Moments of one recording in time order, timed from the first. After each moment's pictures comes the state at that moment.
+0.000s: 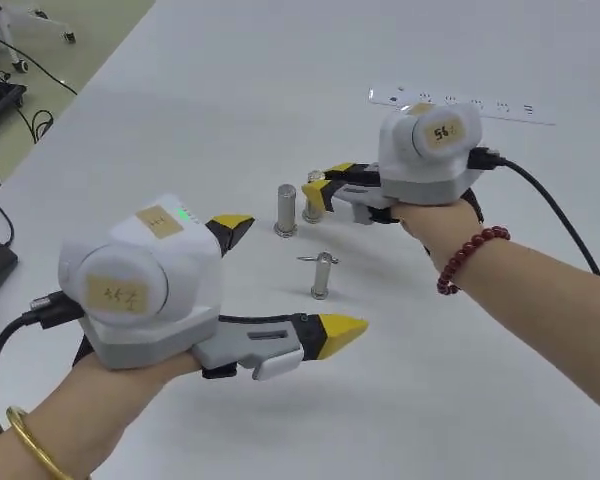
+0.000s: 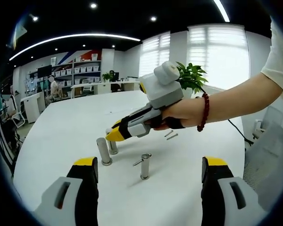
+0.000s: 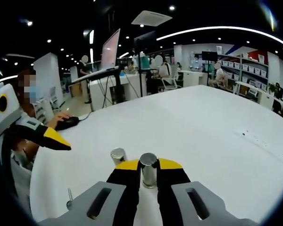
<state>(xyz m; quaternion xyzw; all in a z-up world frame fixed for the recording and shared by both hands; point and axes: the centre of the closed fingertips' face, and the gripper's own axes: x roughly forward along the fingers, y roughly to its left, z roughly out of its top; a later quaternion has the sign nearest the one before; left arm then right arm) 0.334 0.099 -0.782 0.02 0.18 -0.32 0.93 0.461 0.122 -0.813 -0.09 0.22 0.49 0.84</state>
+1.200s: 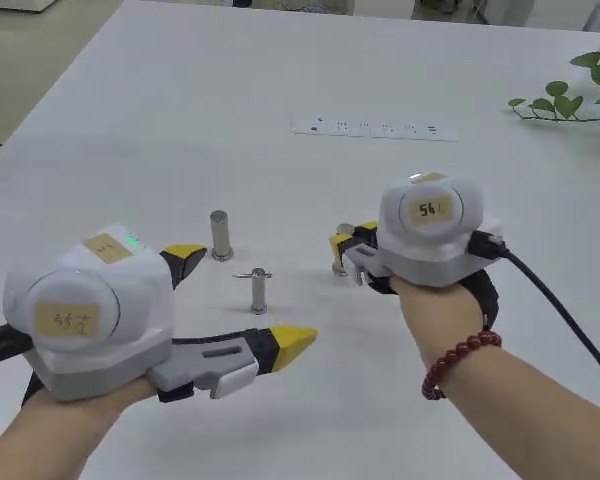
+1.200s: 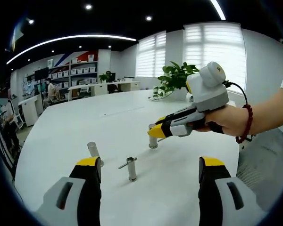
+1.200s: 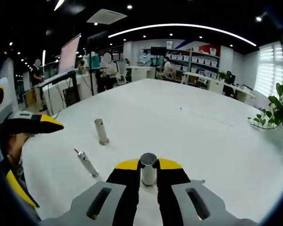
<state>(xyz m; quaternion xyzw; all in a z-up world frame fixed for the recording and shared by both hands) 0.315 0.079 -0.768 0.03 0.18 -0.33 0.93 0.410 -0.002 -0.798 -0.09 0.24 0.26 0.93</state>
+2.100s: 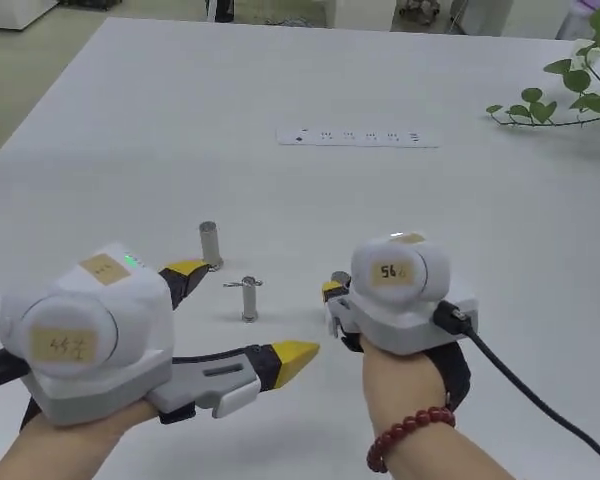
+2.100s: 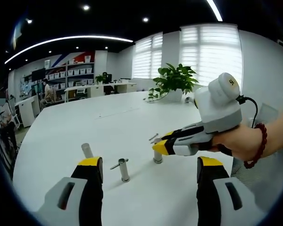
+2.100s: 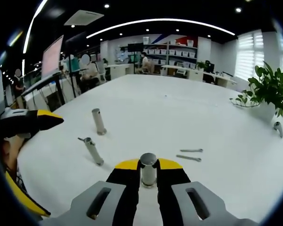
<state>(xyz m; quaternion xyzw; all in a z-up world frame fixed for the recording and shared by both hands) 0.307 0.069 -0.763 0.02 0.17 -0.35 0.92 0.368 -0.010 -0.817 -0.06 0.26 0.15 0.95</state>
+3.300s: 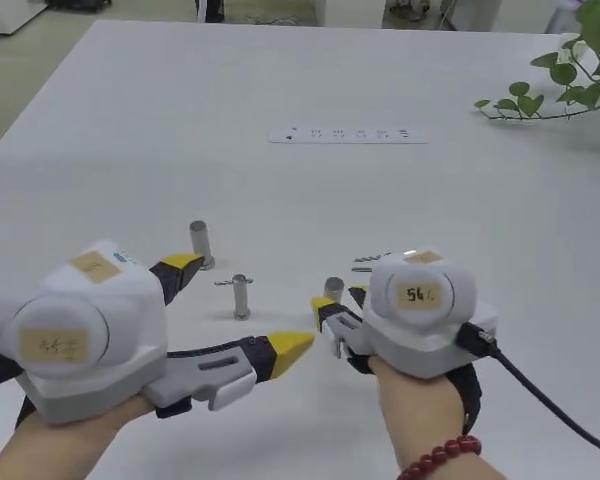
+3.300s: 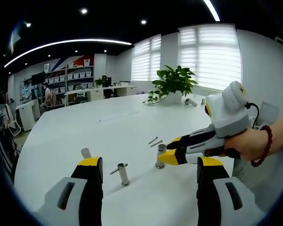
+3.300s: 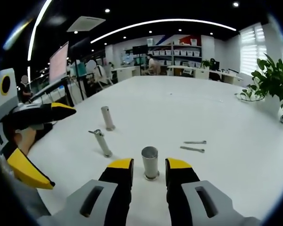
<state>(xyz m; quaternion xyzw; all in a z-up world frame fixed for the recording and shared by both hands) 0.308 0.065 -0.757 0.03 0.16 -0.35 0.92 0.347 -0.014 -0.817 -0.03 0.26 0.20 0.94</state>
